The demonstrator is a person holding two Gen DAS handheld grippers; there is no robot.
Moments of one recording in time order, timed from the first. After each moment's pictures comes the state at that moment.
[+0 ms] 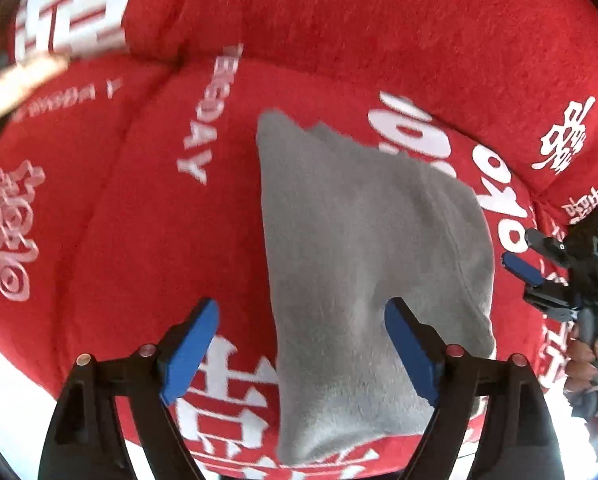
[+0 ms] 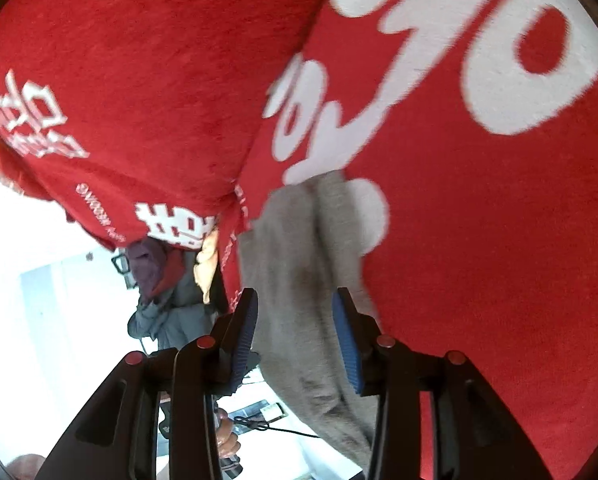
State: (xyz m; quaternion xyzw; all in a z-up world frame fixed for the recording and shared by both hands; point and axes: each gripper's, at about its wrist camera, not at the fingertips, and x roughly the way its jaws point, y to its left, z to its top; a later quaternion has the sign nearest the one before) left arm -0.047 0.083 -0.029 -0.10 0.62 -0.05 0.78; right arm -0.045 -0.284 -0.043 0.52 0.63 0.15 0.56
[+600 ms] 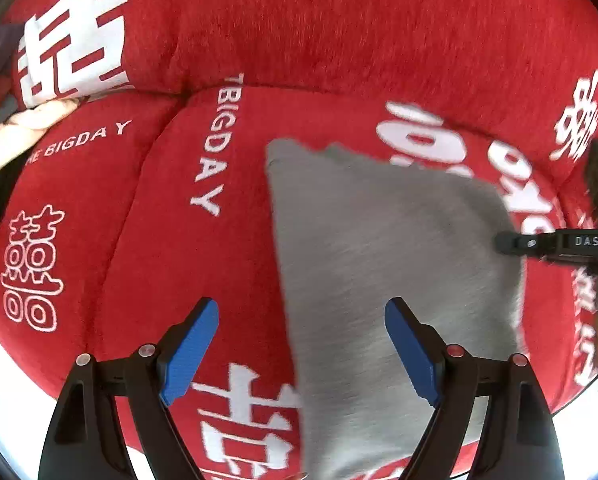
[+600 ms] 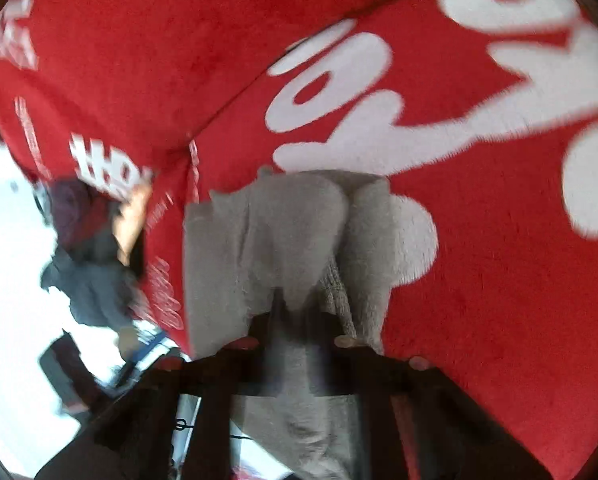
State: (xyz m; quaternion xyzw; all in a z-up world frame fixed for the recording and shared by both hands) left arm -0.038 0.071 -0.035 -0.02 0.61 -0.02 0.79; right arm 0.006 -0.220 -0.034 0.26 0.72 0.15 0.62
